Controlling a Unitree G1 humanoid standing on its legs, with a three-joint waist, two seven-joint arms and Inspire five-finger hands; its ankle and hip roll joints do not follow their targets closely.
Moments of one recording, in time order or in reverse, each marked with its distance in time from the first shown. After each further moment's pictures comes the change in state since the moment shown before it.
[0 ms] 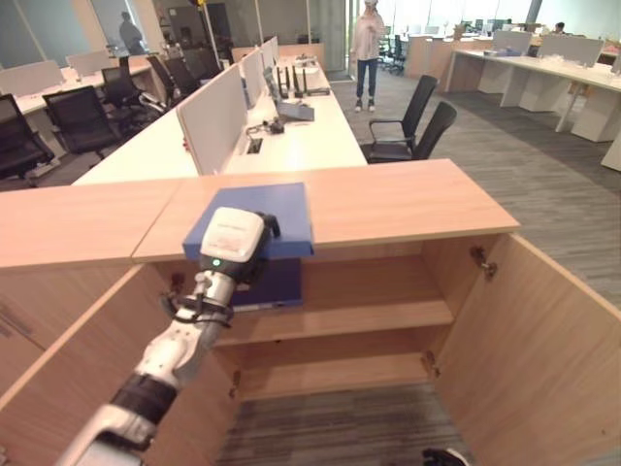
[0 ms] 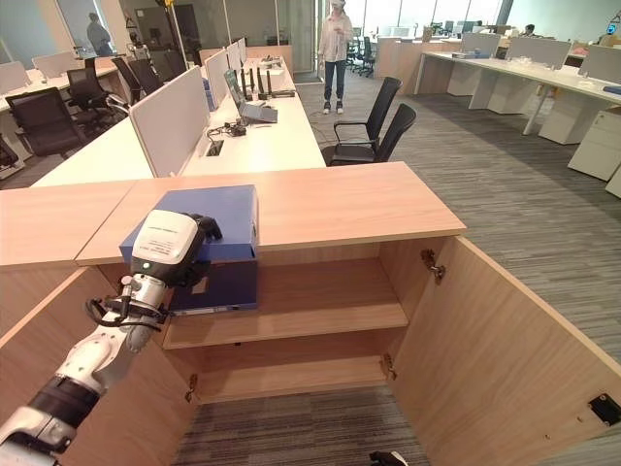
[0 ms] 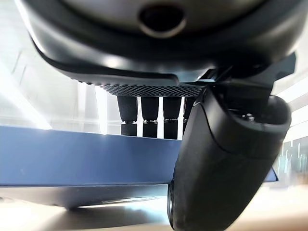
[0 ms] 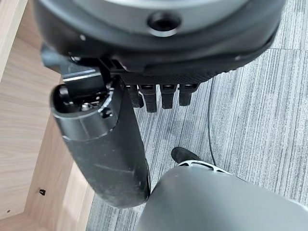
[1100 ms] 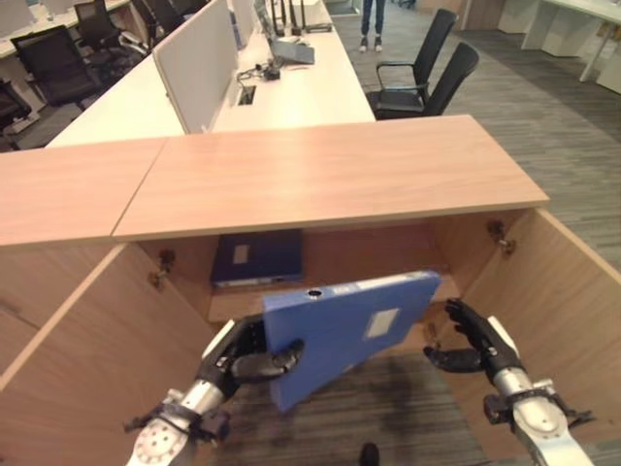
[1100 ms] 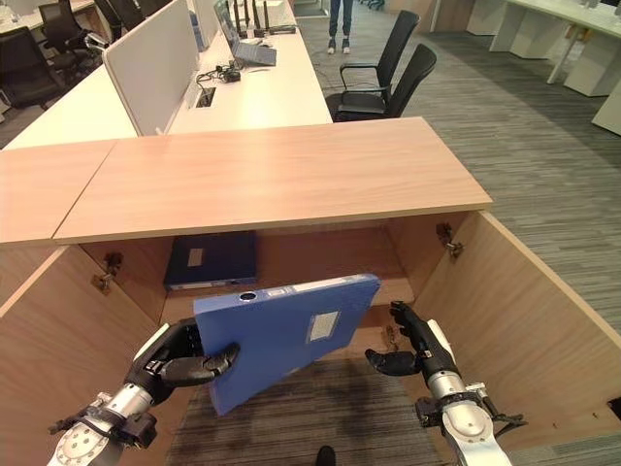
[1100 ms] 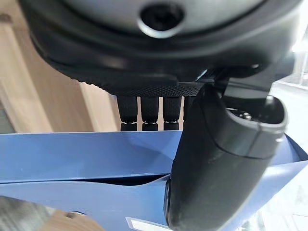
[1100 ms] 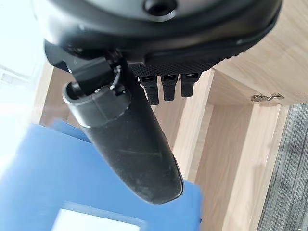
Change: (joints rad) left arm 0.610 -0.030 0.153 -0.170 -1.162 0.002 -0.499; right arm 0.248 -0.306 -0.254 -1.175 0.125 -0.052 0.038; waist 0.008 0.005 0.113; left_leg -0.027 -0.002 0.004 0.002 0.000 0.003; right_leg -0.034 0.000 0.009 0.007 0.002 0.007
